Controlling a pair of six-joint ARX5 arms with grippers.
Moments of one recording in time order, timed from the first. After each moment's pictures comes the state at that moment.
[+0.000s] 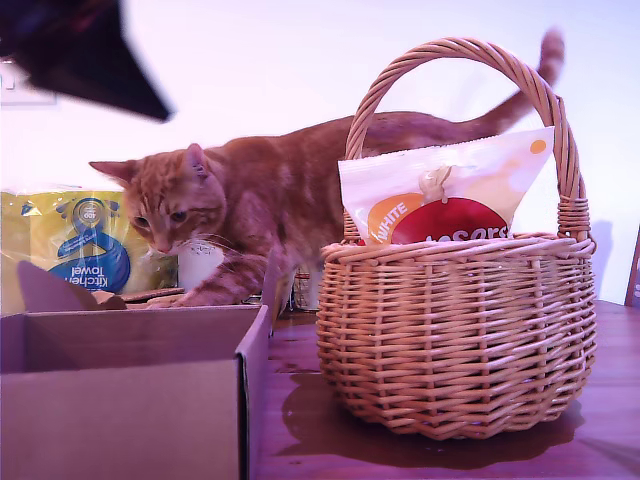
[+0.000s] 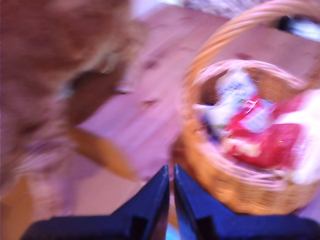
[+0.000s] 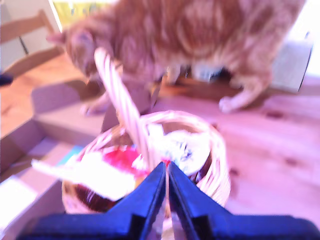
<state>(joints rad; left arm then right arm) -0.56 0.89 0.61 -0.10 0.04 0.11 0.11 0.42 0.55 -0.44 -0.43 -0.08</state>
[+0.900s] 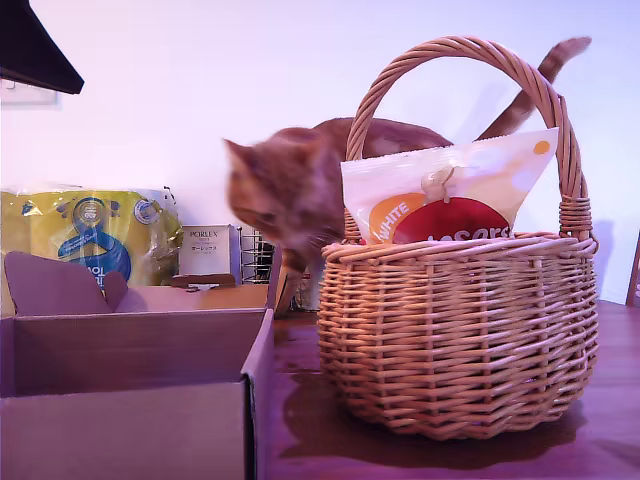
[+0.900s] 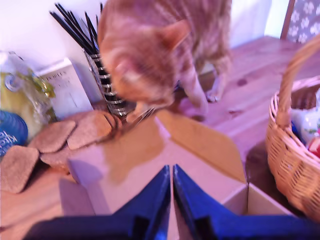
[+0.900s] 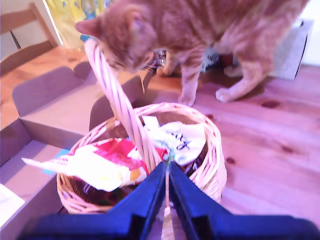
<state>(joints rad) -0.55 0.68 0.52 -0.12 -0.10 0.08 0.11 0.42 0.55 -0.51 -0.41 -0.08</state>
